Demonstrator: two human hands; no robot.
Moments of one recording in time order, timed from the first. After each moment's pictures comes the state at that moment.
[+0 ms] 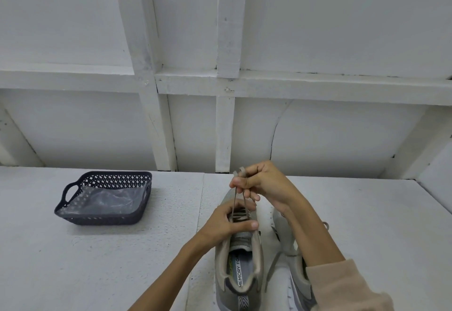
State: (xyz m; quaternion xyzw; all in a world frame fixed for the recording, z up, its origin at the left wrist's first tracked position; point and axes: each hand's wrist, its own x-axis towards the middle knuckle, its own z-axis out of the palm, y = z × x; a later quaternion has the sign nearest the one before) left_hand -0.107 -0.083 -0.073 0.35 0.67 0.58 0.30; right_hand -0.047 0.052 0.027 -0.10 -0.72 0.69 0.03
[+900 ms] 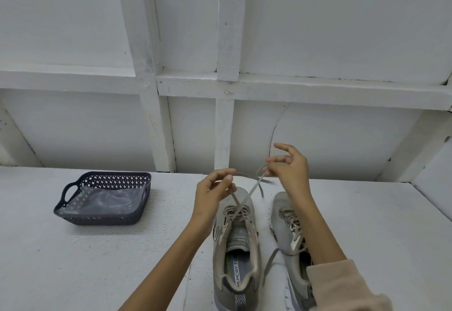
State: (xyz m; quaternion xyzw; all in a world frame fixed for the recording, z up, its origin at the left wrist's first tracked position) left_hand -0.115 -0.076 -0.028 0.19 0.59 0.77 0.18; right_hand -0.044 0.085 0.020 -0.28 -0.69 0.58 0.32
